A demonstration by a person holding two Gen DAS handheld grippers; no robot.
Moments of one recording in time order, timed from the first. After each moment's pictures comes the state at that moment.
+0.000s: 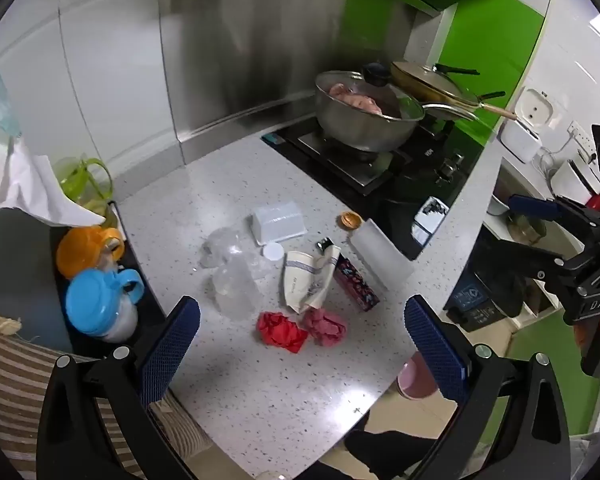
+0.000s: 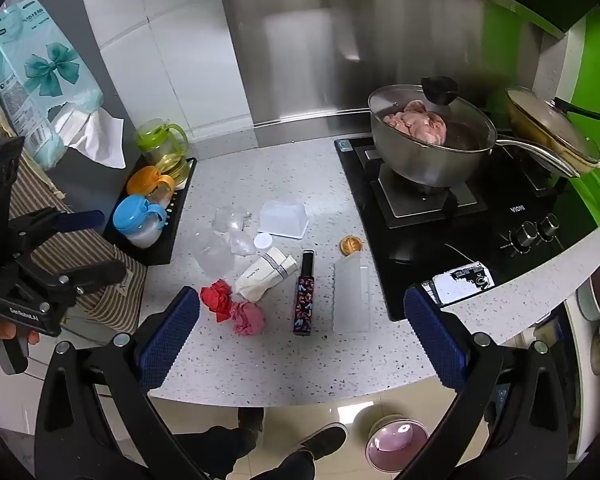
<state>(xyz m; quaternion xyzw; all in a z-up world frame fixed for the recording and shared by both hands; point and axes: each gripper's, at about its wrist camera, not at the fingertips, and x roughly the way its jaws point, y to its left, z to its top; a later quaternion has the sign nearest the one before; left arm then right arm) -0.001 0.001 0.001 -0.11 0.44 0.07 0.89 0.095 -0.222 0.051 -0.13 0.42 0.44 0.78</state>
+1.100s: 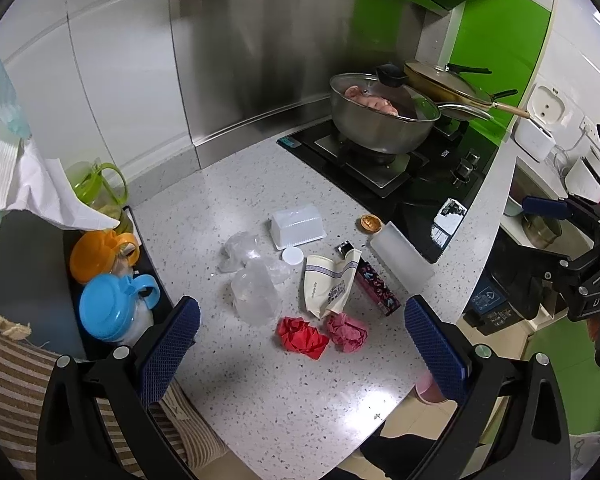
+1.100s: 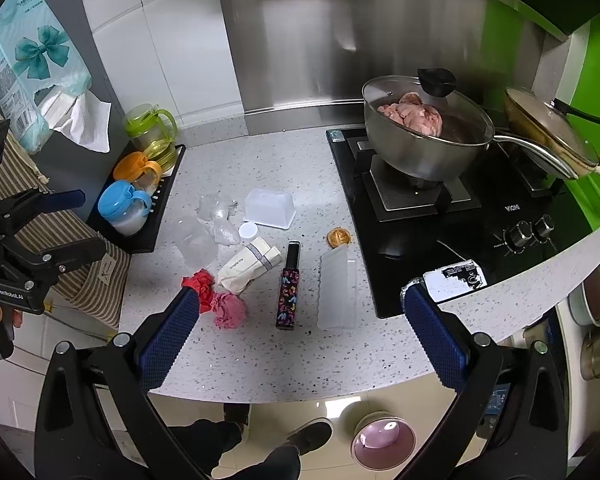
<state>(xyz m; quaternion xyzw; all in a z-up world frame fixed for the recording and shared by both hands) 0.001 0.007 -0.005 -0.09 0.45 0.10 0.88 0.106 -0.221 0.035 -0.16 0.42 0.43 0.78</state>
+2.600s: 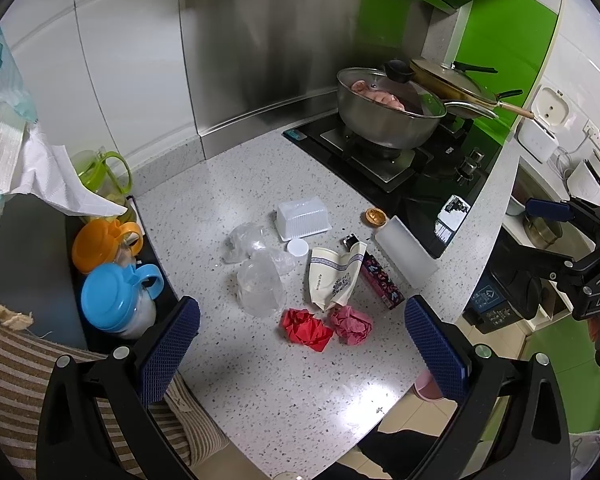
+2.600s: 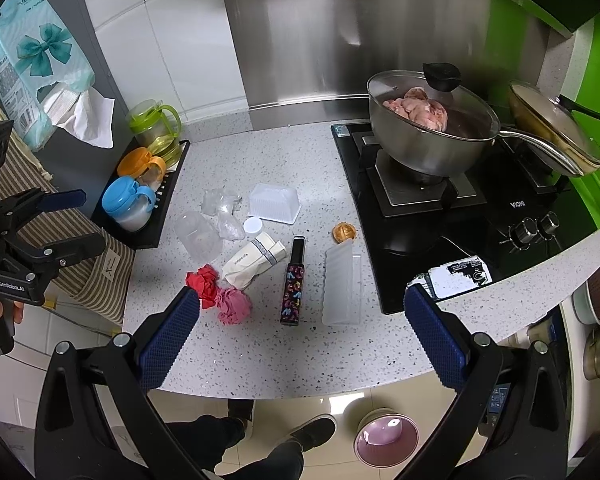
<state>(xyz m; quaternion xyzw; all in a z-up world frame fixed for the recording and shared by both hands) -0.009 0.006 -0.009 -0.09 0.45 0.11 0.88 0.103 -0.222 0.033 -0.16 0.43 0.43 0.78</state>
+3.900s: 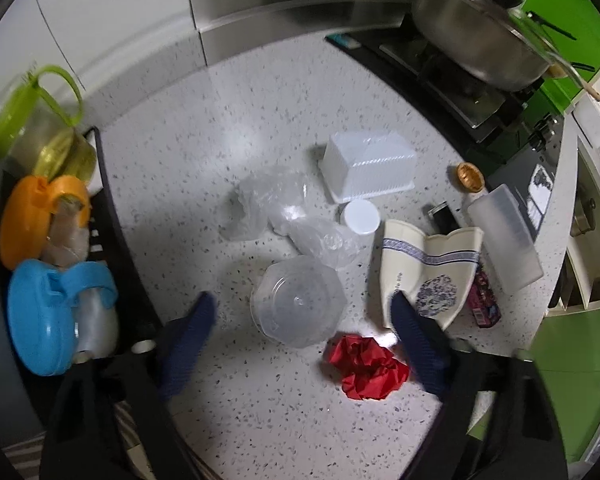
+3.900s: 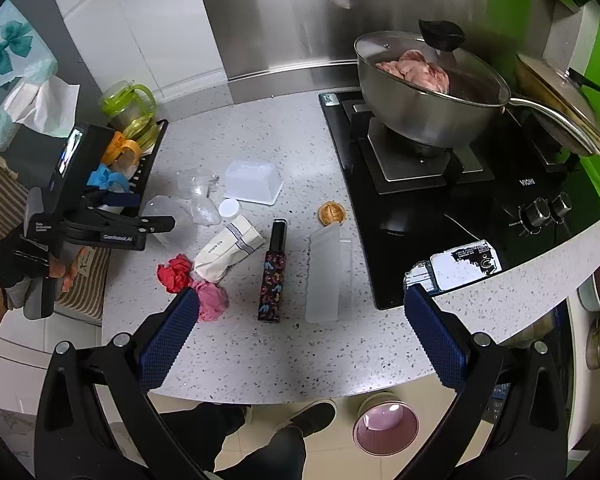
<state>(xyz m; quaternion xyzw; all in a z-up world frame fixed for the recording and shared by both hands) 0.092 0.080 -0.141 -0.14 0.58 0.12 0.79 0.142 -0.201 -0.005 -0.17 0.48 0.42 0.75</state>
